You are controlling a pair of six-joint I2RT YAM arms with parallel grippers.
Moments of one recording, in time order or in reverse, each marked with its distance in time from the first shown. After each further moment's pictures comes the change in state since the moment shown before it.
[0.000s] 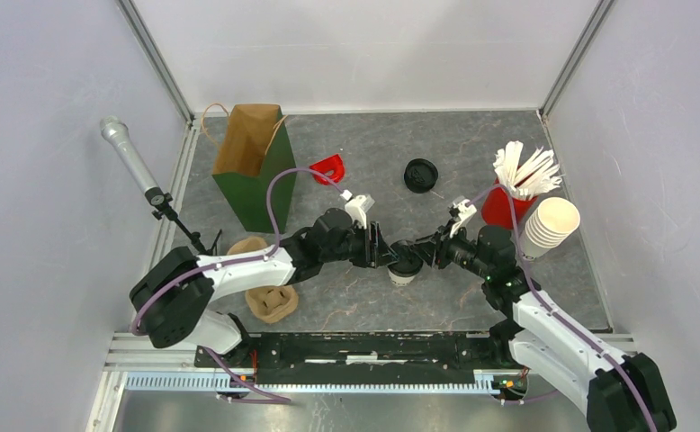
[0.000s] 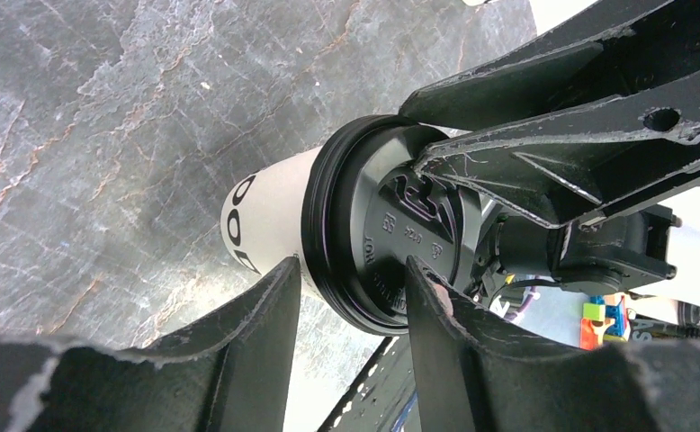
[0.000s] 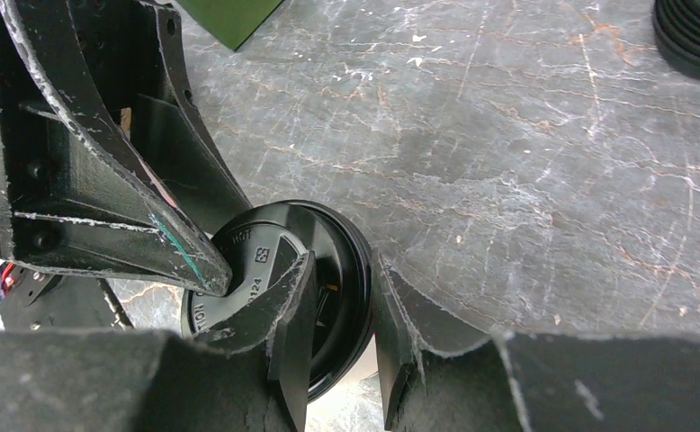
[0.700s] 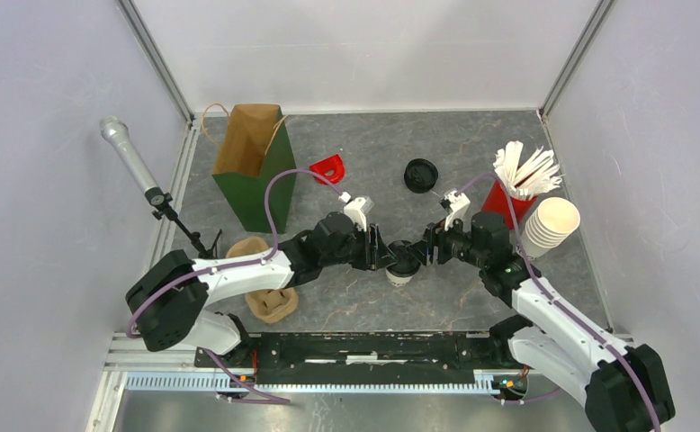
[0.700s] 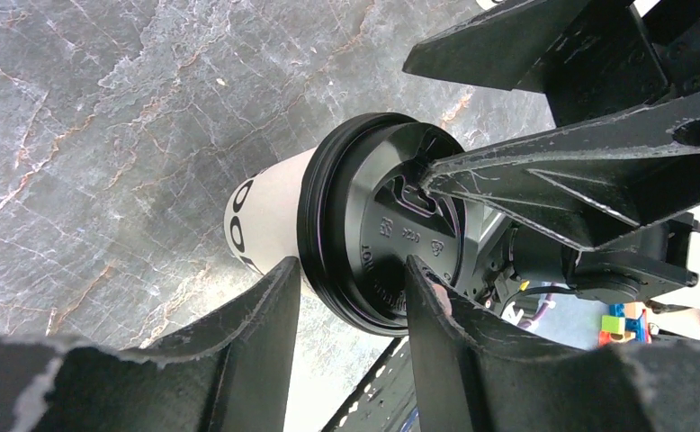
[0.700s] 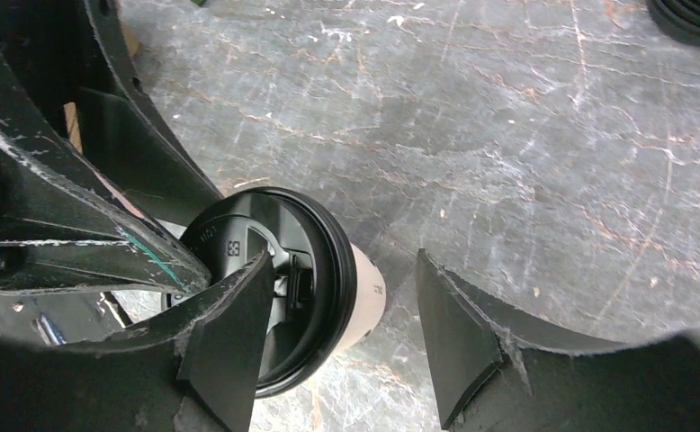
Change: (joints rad) left arm -0.032 -0.035 -0.007 -0.052 -0.084 0.010; right arm 0.003 0.080 0.134 -0.171 -0.005 -0.072
